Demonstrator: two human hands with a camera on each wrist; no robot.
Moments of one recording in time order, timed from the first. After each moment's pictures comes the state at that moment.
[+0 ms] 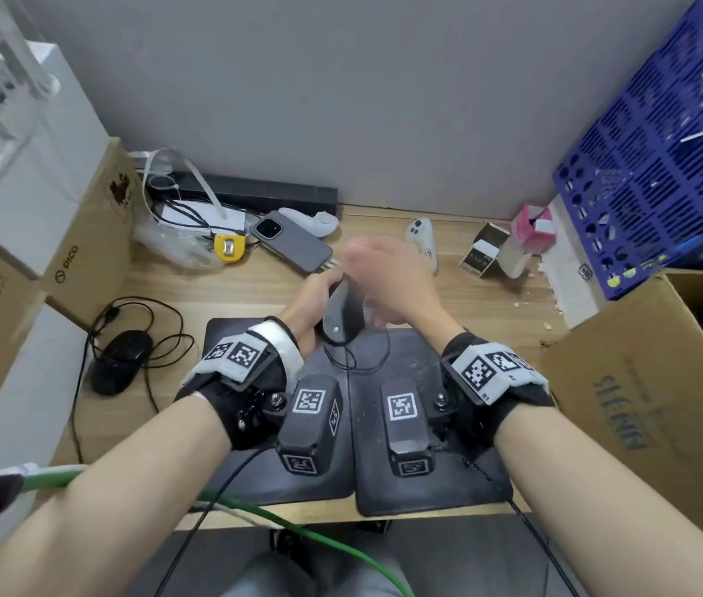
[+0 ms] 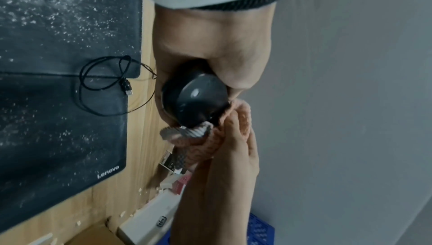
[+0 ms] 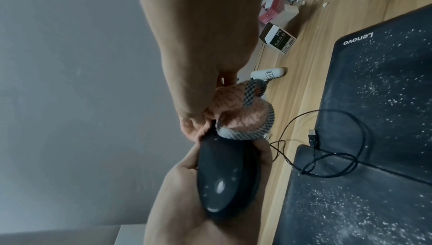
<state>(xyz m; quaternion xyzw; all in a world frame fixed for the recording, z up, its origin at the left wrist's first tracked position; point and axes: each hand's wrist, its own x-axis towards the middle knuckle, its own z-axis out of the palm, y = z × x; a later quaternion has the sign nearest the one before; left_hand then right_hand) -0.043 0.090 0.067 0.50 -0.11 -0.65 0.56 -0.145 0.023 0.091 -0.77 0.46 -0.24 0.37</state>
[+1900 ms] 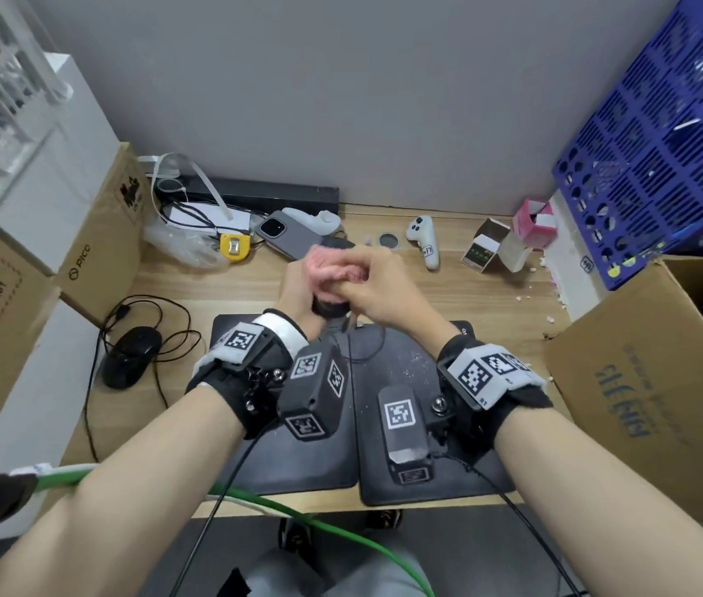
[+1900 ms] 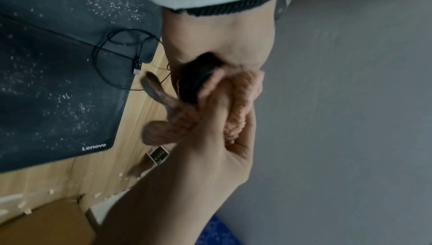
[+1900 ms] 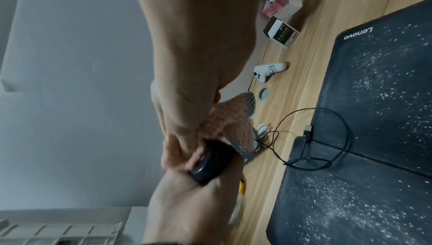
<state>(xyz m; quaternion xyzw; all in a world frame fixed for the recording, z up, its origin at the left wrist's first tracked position) -0.042 0.097 0.078 0.42 0.02 -0.63 0.65 -0.148 0.049 0.100 -0.82 0.32 -0.22 0.43</state>
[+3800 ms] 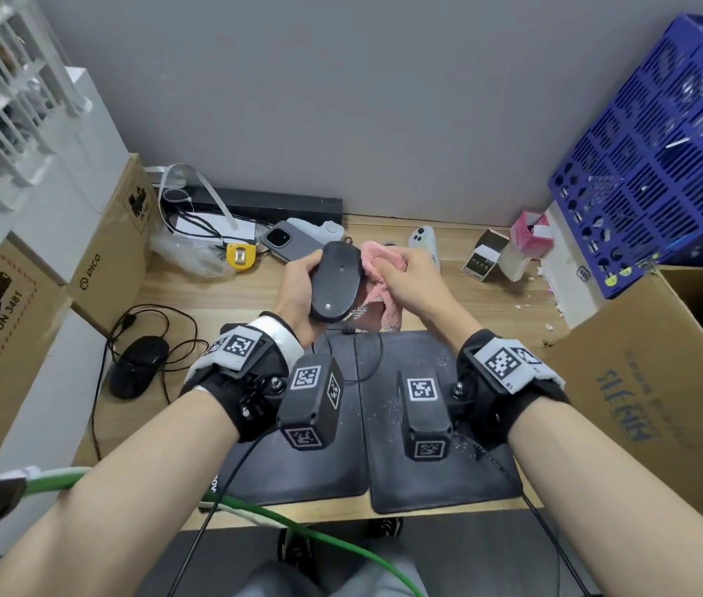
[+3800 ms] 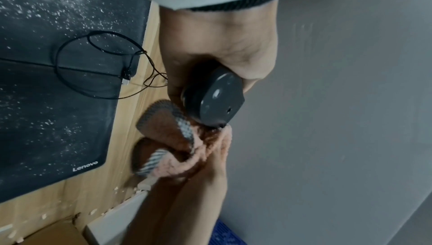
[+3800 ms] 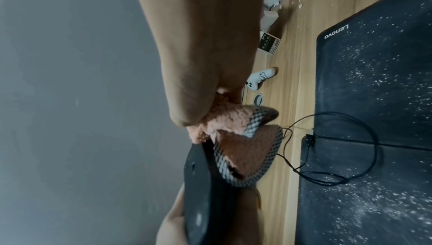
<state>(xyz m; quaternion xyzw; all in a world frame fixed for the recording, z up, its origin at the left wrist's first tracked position) -0.020 0.106 0.080 0.47 -0.06 -0.62 0.62 -0.150 0.034 0.098 -0.72 0.47 -0.19 0.47</state>
